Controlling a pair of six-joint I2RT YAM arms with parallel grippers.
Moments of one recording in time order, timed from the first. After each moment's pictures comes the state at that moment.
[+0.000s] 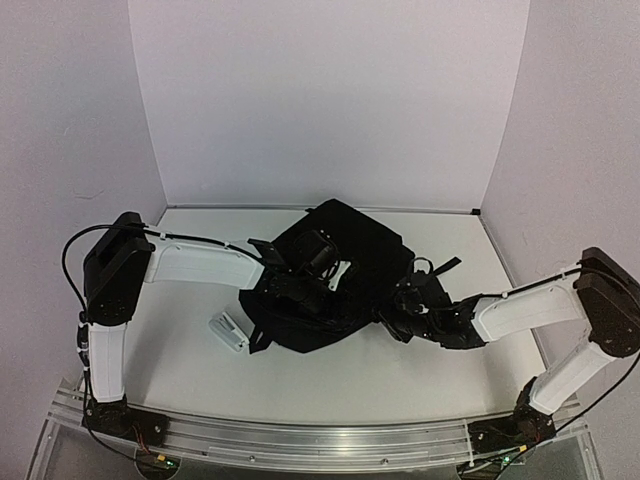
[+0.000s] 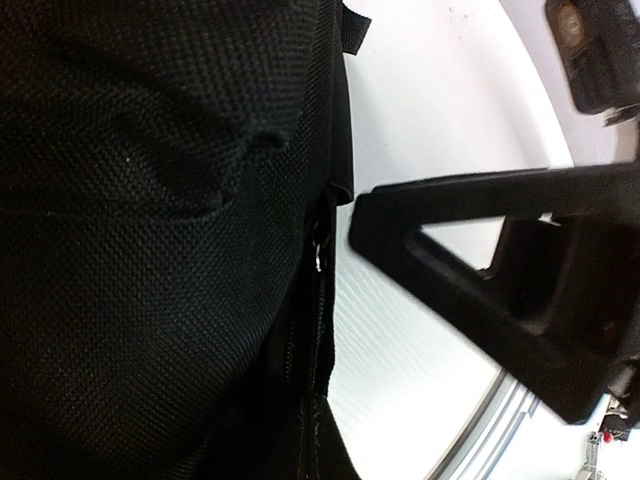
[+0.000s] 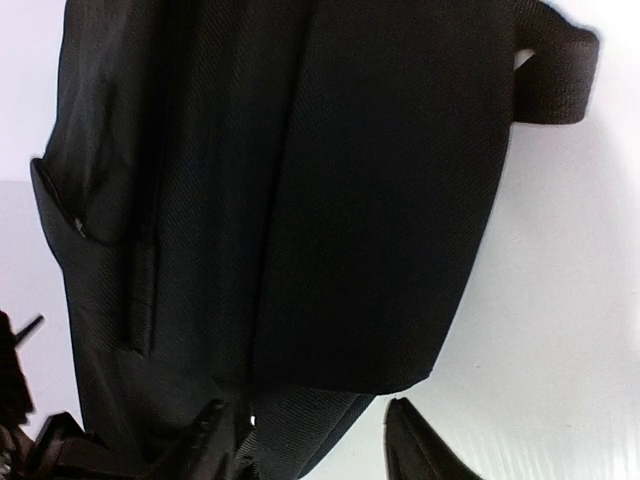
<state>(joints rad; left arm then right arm) -1.01 2.02 1.46 -0.33 0.30 -0.51 0.88 1.56 0.64 0.25 0.28 1.35</state>
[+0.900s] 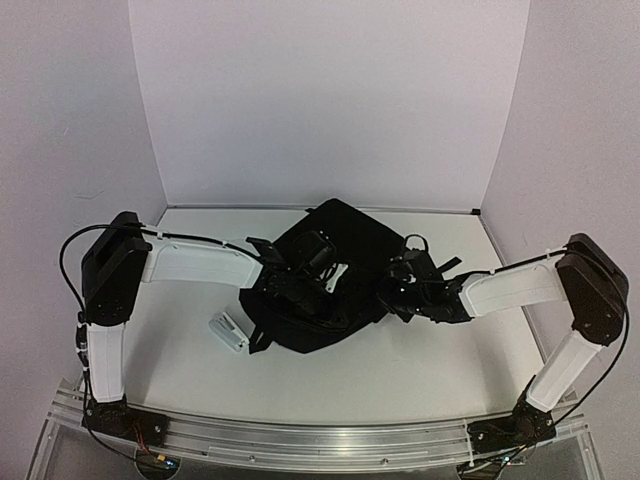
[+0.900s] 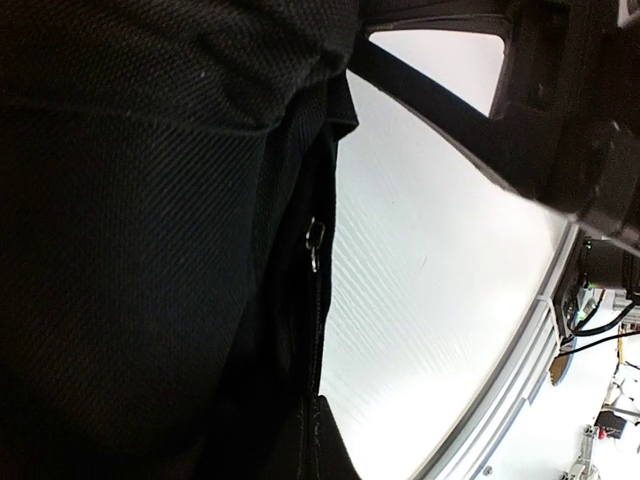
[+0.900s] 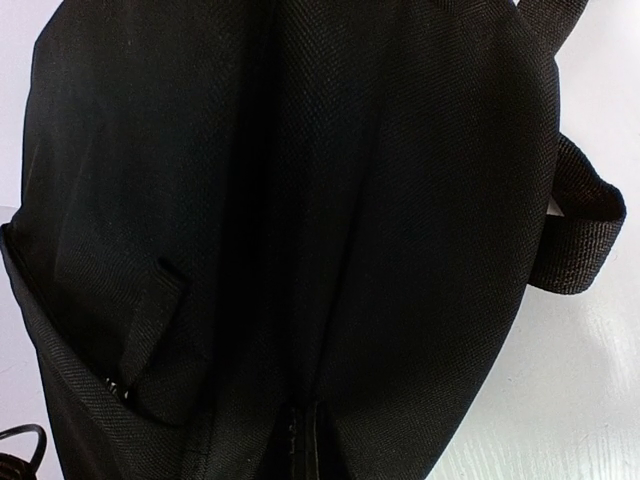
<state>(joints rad) -1.01 2.01 1.46 -0.38 0.31 -0.52 0.76 1.67 0.81 0.13 0.25 1.22</state>
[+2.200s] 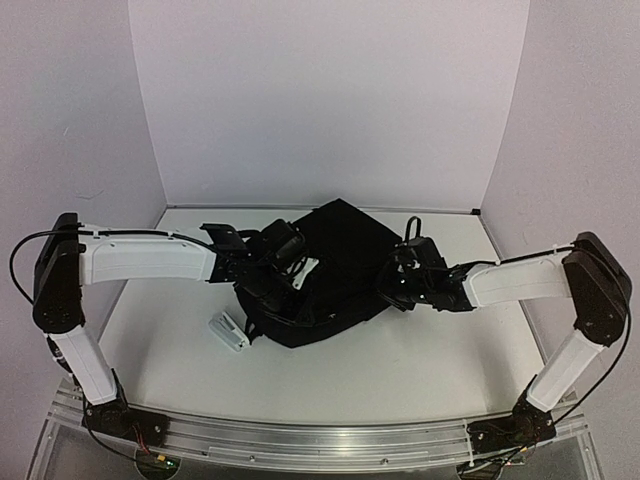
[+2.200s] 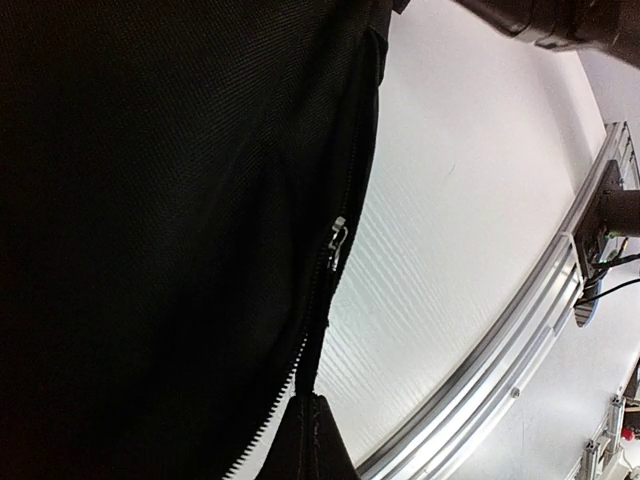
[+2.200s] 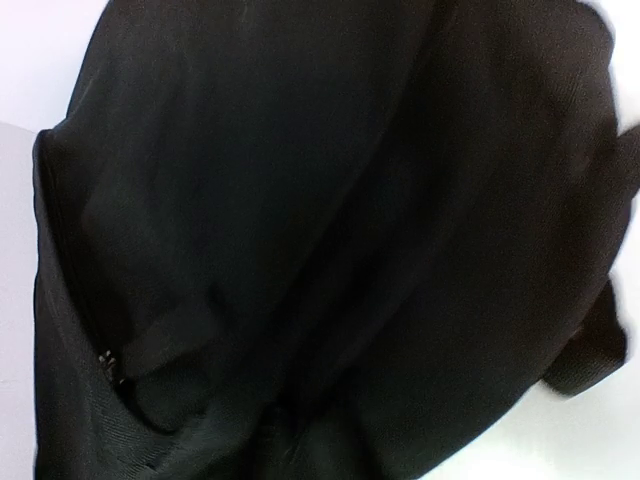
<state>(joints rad) -1.01 1.75 1.33 -0.60 0.22 -0.47 0.72 1.66 0.87 0.10 0.14 0.97</state>
